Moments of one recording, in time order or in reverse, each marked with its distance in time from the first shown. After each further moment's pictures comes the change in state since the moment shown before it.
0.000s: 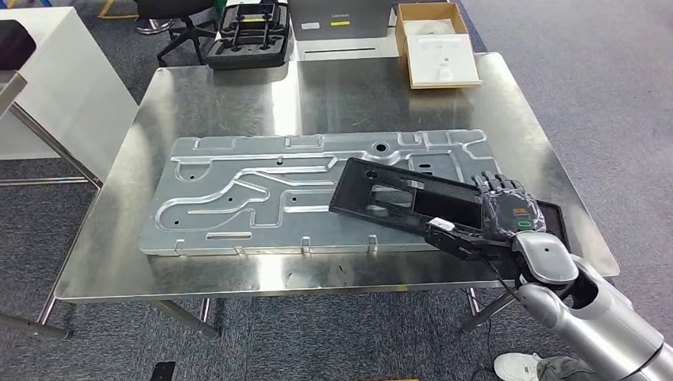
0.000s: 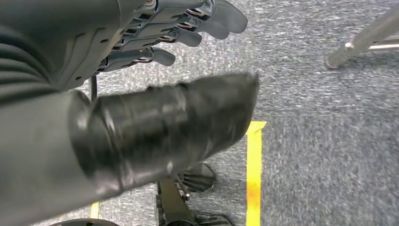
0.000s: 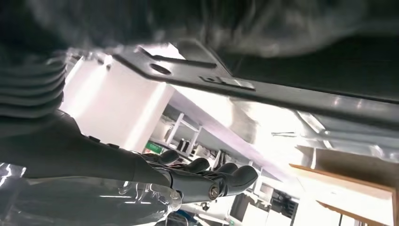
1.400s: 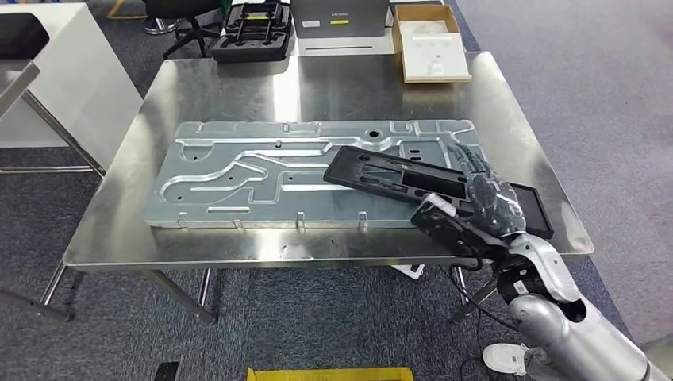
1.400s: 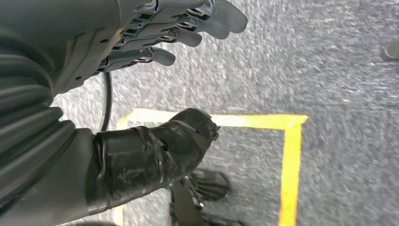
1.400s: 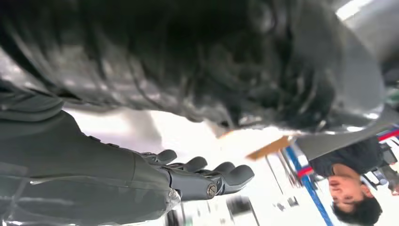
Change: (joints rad) left arm -0.005 -0.017 0.017 0.000 -0.010 0.050 0.075; right arm 0.068 0.099 -0.089 -0.202 -0.366 -0.376 -0.126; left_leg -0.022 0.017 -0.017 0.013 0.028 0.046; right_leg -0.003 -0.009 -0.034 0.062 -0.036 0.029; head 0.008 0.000
